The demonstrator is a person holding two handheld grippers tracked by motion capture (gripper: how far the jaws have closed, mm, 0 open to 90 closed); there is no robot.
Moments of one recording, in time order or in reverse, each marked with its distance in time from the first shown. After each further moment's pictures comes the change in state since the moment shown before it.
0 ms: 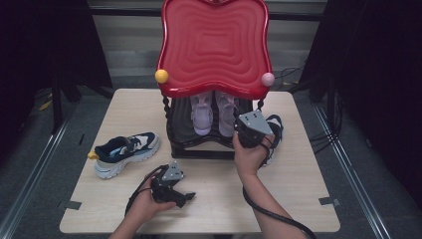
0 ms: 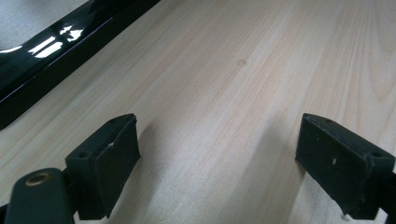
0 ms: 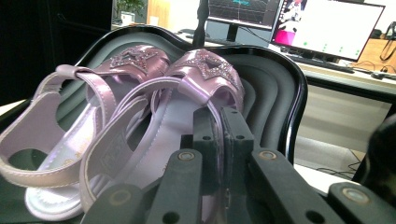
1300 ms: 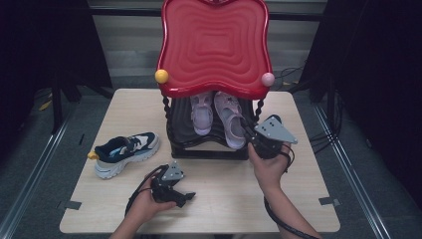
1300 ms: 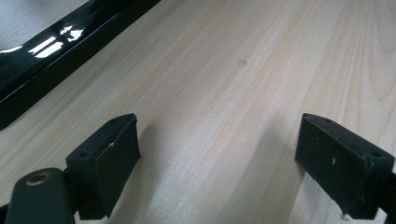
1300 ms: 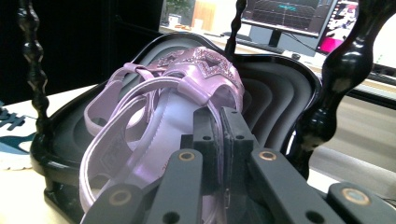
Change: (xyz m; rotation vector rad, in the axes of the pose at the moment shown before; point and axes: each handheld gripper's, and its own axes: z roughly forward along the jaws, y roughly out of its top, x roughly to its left) left arm 0.000 0.000 0.000 -0.005 -0.003 -0.003; right arm -0.025 0.008 -0.048 0.000 0.194 -0.030
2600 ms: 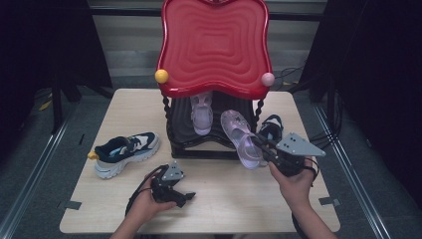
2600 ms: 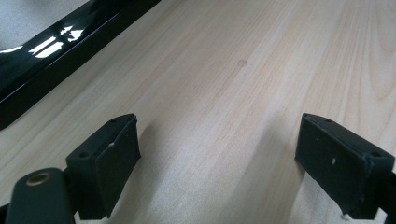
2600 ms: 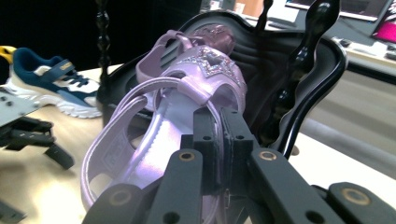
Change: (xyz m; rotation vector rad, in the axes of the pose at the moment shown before) left arm 0.000 0.000 0.000 0.002 0.003 0.000; right arm -0.024 -0.014 -0.054 0.059 0.189 -0.025
